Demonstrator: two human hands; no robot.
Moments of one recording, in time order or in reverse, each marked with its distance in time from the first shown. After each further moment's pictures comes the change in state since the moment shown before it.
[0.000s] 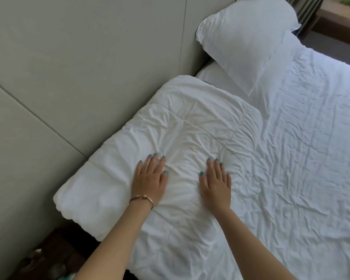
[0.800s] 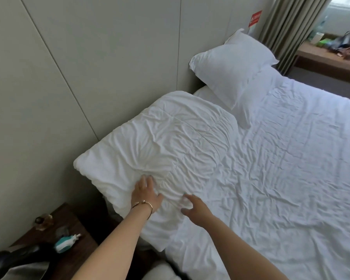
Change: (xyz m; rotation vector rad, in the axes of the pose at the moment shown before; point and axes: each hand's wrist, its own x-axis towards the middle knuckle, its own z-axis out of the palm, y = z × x) left_hand -0.163 0.089 0.004 -0.079 -0.136 -0.358; right_hand -0.152 0.081 -0.032 0.183 -0.570 -0.078
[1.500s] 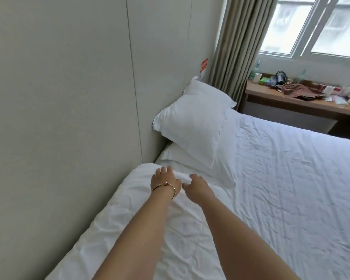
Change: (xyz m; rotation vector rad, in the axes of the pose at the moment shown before) left_hand 0.349 0.243 -0.165 0.114 -0.046 0.337; right_hand 0.243 -0.167 -0.298 -0.059 0.511 0.185
